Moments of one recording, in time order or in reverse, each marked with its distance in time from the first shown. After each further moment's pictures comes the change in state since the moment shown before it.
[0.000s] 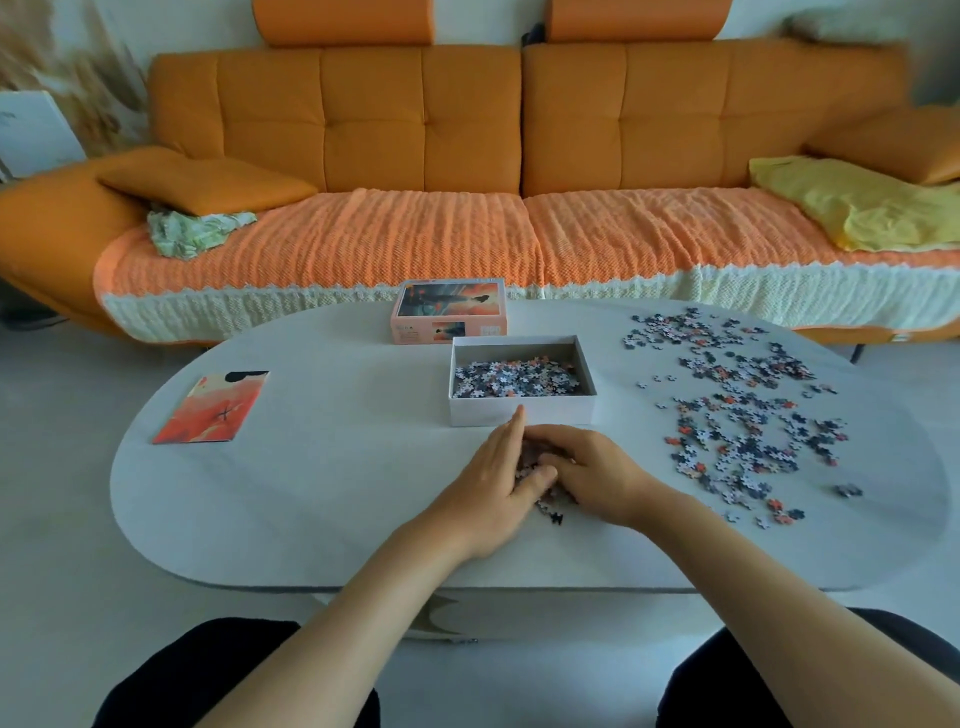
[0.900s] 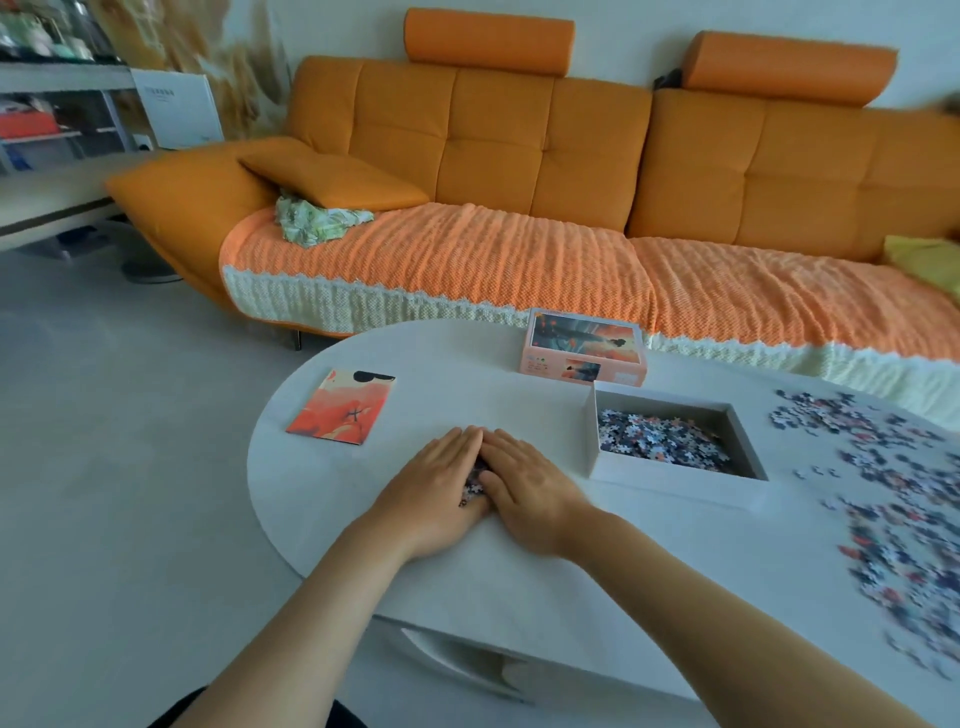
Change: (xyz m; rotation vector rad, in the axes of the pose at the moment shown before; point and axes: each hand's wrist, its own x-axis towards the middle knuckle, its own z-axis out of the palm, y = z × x) left_hand -0.044 -0.139 -0.131 0.456 0.164 -0.107; right_hand 0.128 -0.080 0.143 -0.402 -0.111 -0.269
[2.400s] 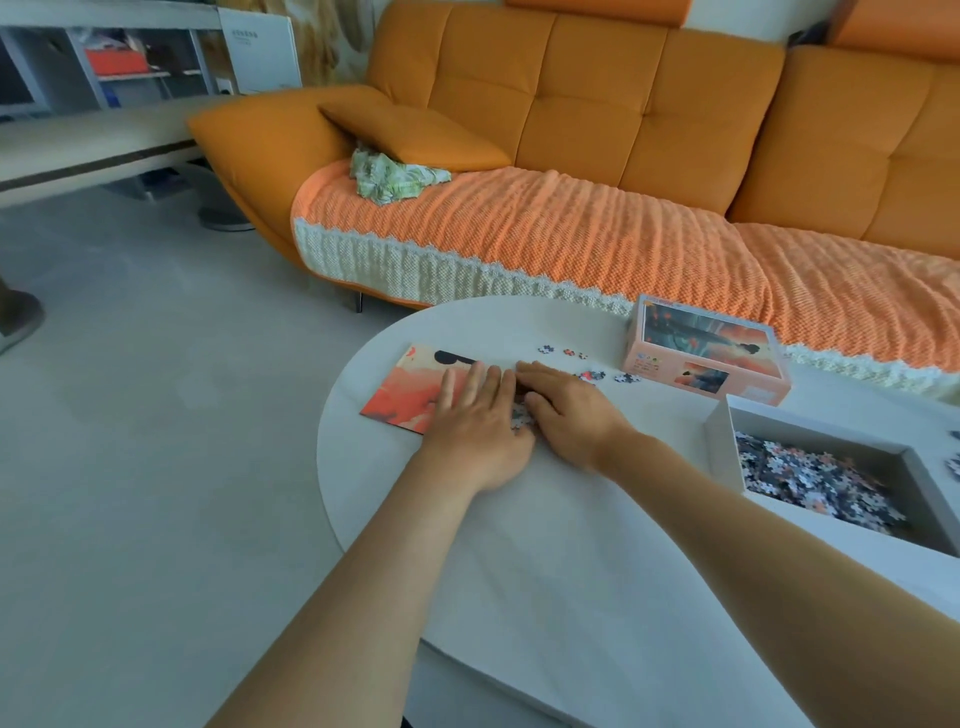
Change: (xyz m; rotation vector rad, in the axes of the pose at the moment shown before) left_hand 0.052 -0.063 -0.021 0.169 0.021 -0.315; right_hand 0.132 0.016 0.018 0.063 -0.006 -0.017
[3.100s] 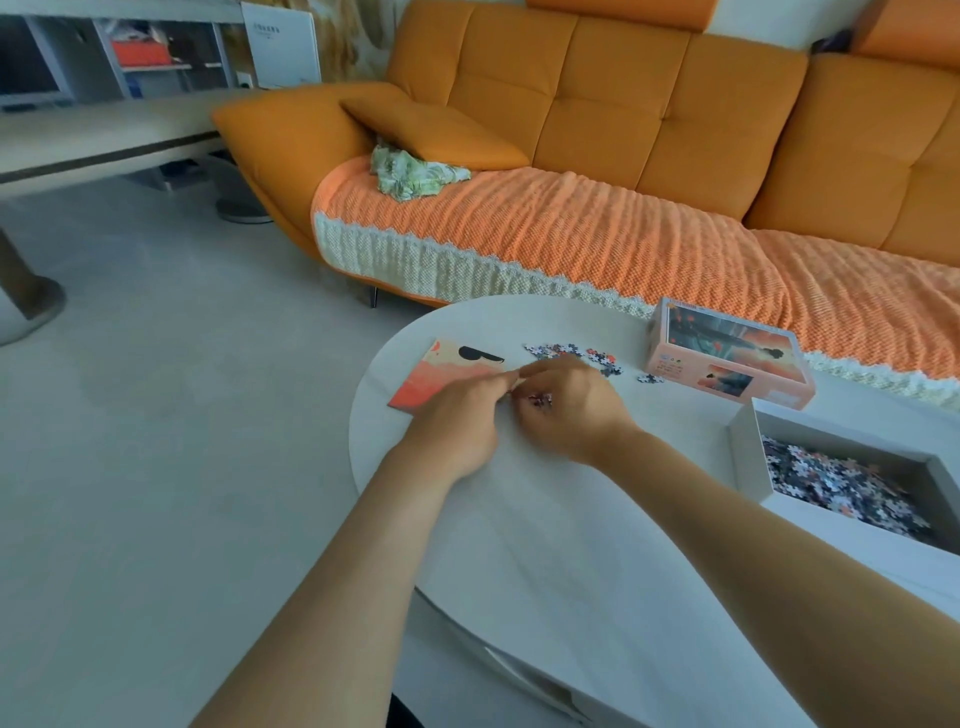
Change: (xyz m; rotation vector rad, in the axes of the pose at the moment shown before) left_hand -0.020 -0.043 -0.016 -0.349 0.206 0.133; right_hand 0.011 -0.032 0.015 -0.142 0.274 -0.165
